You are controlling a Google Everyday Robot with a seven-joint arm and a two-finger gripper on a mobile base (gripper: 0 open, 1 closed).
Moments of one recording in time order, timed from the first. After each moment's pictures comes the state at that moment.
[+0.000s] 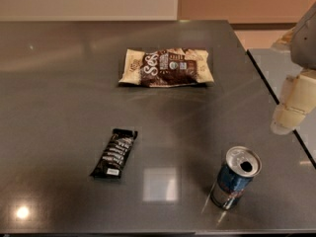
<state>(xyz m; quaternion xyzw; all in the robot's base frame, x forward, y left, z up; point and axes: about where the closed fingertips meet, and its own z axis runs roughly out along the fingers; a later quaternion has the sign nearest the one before) 0.438 -0.217 0.976 -0.60 0.78 -0.03 0.16</state>
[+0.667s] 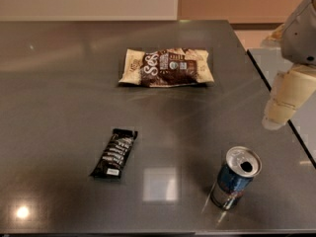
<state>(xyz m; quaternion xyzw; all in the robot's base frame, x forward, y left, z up) 0.446 -0.202 0.978 -0.62 0.77 -0.02 0.17</state>
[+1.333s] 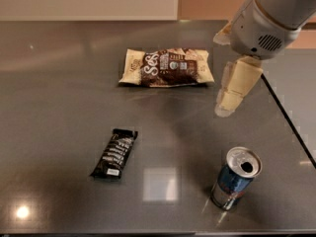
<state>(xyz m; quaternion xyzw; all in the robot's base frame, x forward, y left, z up) 0.480 -0.125 0.972 -0.66 0.73 0.04 0.21</state>
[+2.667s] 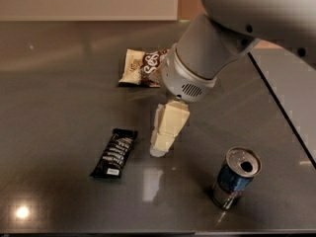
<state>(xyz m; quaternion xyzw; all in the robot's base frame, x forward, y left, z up) 0.441 0.006 0.910 -0.71 0.66 0.13 0.21</state>
